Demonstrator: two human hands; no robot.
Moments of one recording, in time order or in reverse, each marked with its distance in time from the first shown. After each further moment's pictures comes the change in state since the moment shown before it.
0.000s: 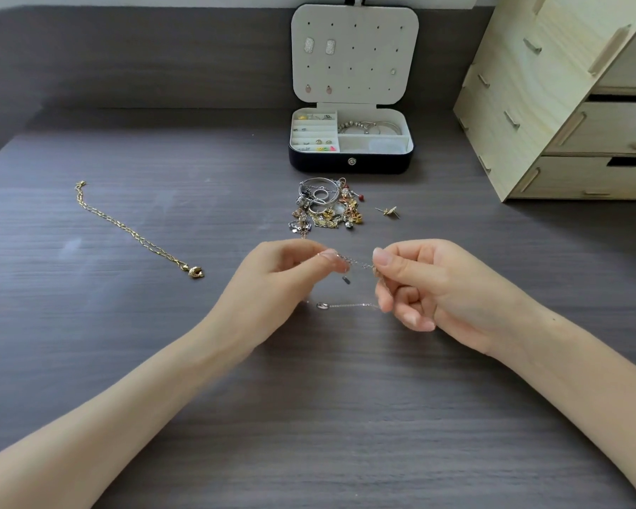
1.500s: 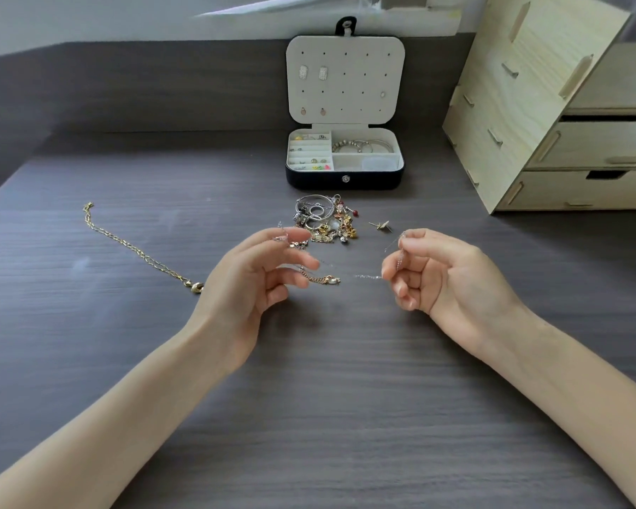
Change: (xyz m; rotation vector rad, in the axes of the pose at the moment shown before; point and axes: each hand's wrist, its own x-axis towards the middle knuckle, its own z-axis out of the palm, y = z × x) left_hand 0.003 0.013 -0.007 -0.490 0.150 -0.229; right_hand 0.000 -0.007 -0.005 0.340 0.245 -0.093
